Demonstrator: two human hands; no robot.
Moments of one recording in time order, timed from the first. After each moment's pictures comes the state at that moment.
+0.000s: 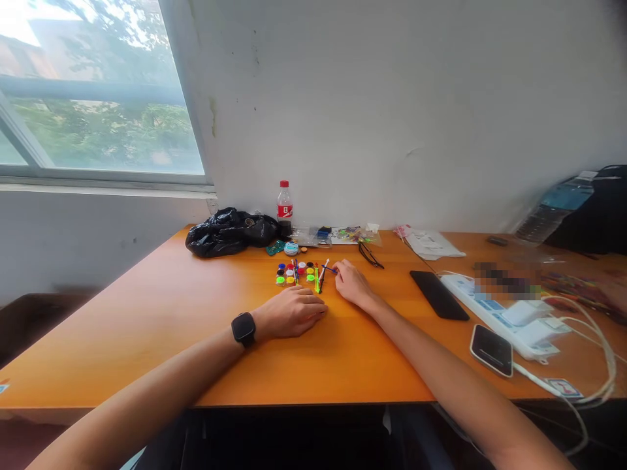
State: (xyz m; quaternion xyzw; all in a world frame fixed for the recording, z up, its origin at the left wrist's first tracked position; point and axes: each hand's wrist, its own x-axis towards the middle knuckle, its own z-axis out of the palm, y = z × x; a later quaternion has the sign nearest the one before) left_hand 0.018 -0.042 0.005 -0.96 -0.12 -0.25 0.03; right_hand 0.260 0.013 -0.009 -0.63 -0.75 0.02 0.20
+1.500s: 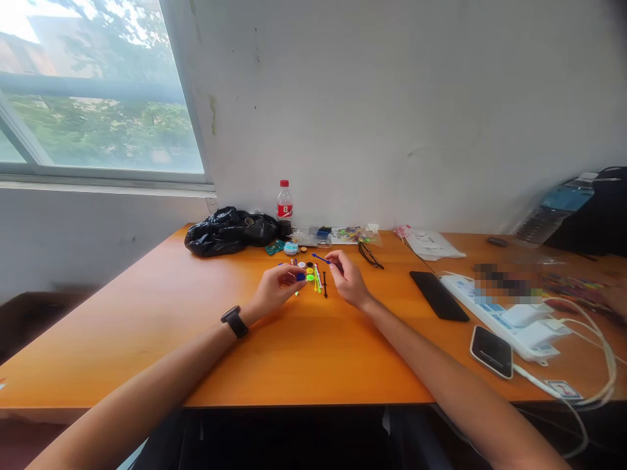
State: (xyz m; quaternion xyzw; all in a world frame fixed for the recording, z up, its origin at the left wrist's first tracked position) left_hand 0.006 -0.006 -0.014 -0.72 -0.31 -0.52 -0.34; right_hand 0.240 -0.008 0.011 -0.47 -0.73 0.16 0.46
